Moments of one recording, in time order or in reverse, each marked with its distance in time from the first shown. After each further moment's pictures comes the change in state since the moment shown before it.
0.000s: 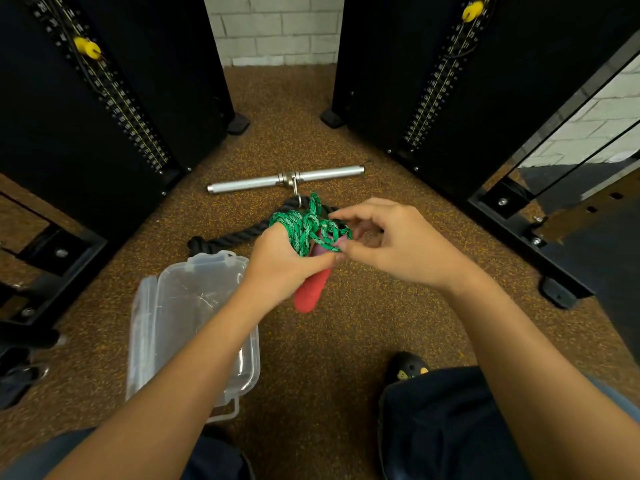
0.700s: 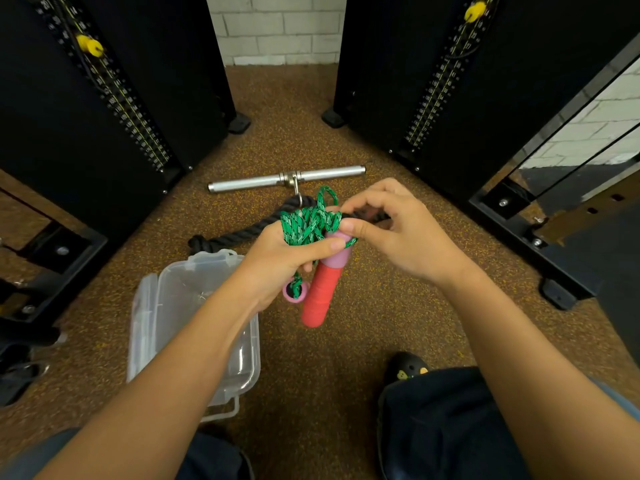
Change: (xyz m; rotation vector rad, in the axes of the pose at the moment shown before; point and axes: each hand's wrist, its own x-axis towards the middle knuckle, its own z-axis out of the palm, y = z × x) left_hand -0.005 0.016 -0.006 -0.403 -0.144 -0.103; right_hand 0.005 0.007 0.005 0.238 0.166 -0.018
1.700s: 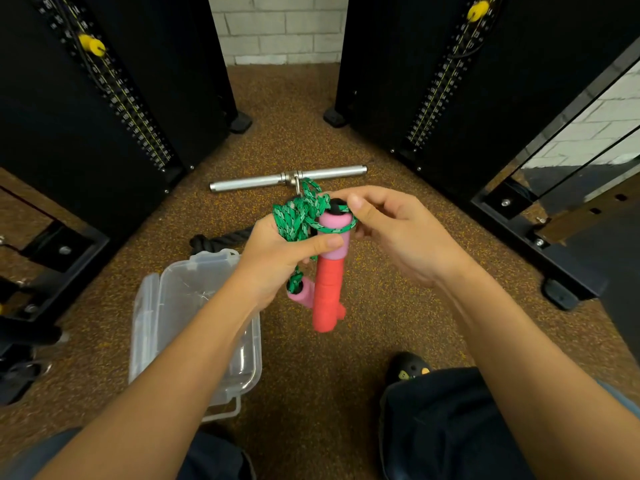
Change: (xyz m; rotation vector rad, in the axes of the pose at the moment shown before) left_hand 0.000 0.003 0.000 -0.090 0.112 0.100; right_hand 0.002 -0.004 0.010 0.499 -0.075 0.152
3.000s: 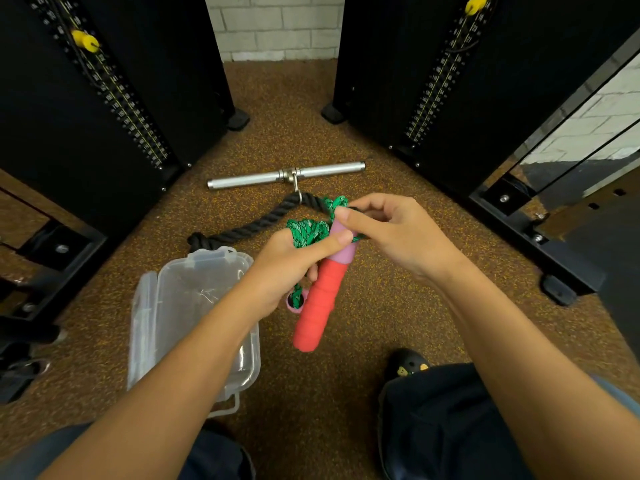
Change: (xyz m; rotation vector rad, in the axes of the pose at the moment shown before) left_hand -0.001 -0.014 0.005 0.257 -0.094 -0.176; right_hand -0.002 0.005 -0.001 -0.178 0.123 0.092
